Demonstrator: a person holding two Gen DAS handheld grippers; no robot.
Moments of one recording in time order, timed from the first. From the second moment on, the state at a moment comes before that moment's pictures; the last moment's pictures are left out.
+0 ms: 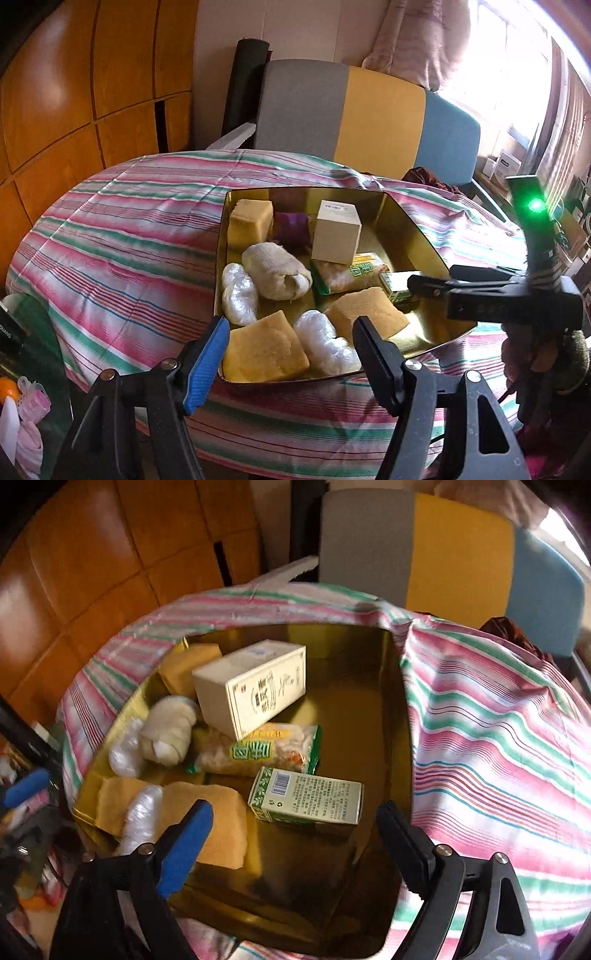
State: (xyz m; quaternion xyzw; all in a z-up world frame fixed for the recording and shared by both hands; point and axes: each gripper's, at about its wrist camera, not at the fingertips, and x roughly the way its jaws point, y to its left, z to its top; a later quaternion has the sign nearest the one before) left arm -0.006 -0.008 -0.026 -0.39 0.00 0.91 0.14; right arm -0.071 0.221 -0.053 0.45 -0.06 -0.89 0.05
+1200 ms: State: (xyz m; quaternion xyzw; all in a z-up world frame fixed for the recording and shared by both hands) left arm 0.005 0.121 -0.016 -0.39 0.08 0.88 0.28; right arm 0.169 0.562 -0.050 0.37 -0.40 -0.78 -0.33
